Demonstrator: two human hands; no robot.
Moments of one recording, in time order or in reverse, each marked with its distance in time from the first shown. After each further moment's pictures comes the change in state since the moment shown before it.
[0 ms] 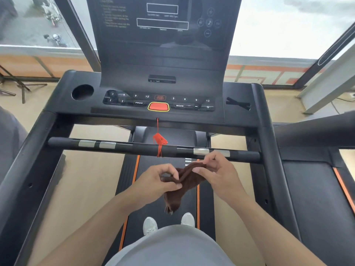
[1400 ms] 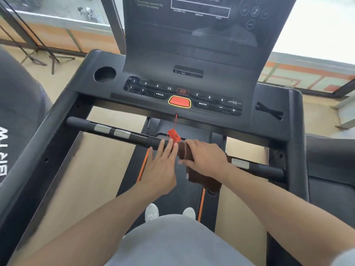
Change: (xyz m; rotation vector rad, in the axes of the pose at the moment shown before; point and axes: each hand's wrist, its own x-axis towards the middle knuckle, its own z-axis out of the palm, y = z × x) left_hand 0.048 -0.017 -0.006 1.171 0.264 -0.139; right_hand 0.132 0.036 0.045 -1.288 -0.386 -0.433
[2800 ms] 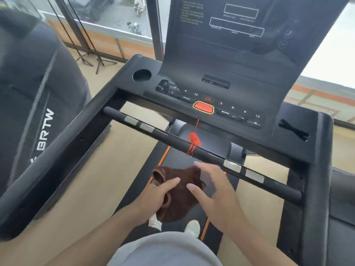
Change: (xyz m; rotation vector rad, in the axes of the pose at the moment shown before) left_hand -0.102 0.000 0.014 -1.635 -0.040 -0.399; right_hand -0.121 -0.070 -0.043 0.926 0.233 0.015
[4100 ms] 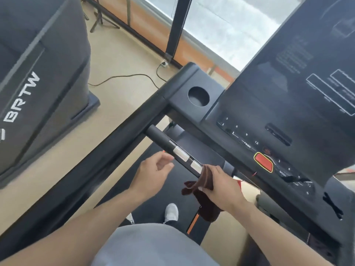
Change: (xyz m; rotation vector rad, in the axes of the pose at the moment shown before) left_hand 0.115 0.074 -0.230 0.237 0.284 0.337; right_hand 0.223 -0.021 0.130 -0.920 -0.445 0.213
